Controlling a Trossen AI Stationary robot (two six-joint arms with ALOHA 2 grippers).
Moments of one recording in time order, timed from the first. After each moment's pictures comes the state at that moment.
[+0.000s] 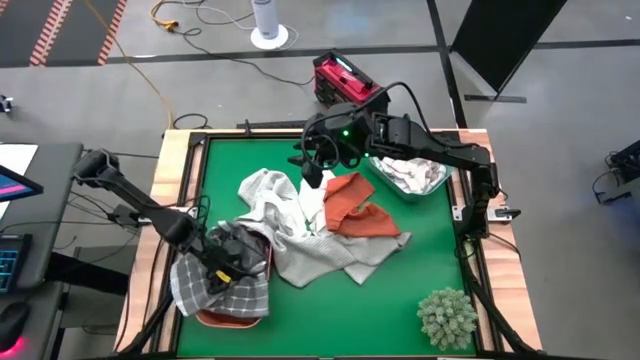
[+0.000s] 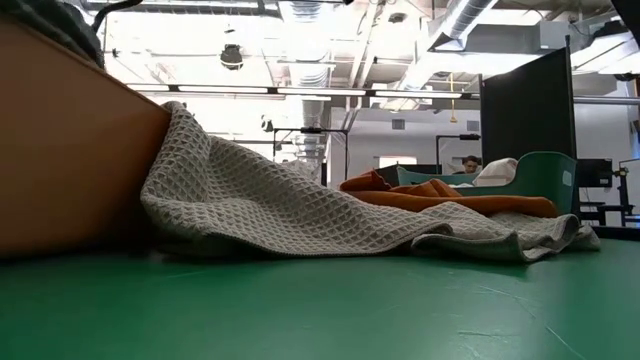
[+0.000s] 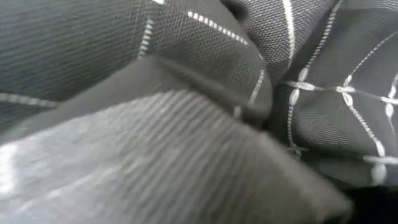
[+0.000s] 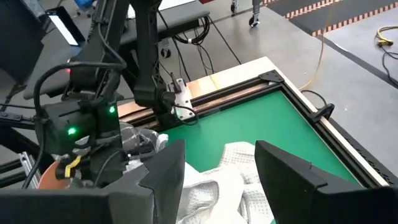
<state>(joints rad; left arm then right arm) -0.59 1.00 0.51 -0.48 -0.03 -0.74 -0.11 1.87 2.18 -0.75 0.05 0.24</state>
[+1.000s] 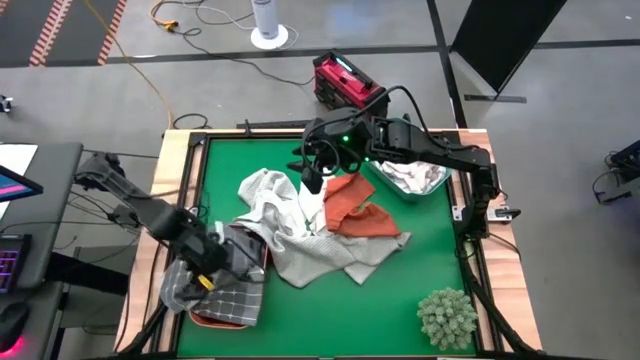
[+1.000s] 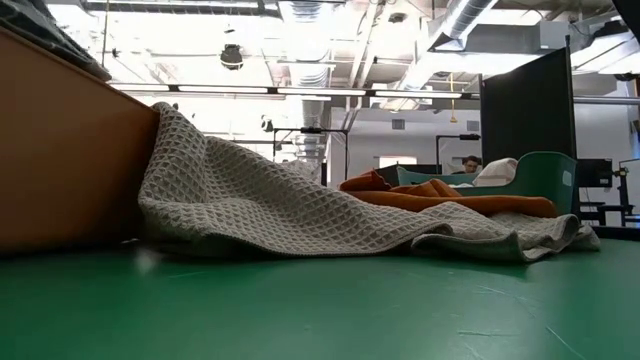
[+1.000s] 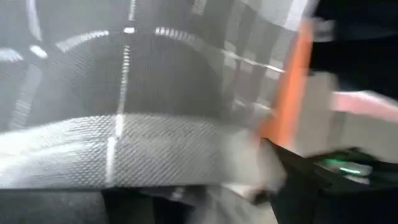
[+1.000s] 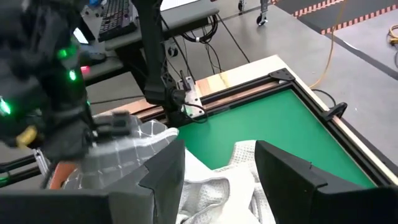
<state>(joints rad) -0.60 1.14 1.10 -1.12 0.25 -0.69 -0.09 1.87 2.18 -0.75 0.05 0.25</state>
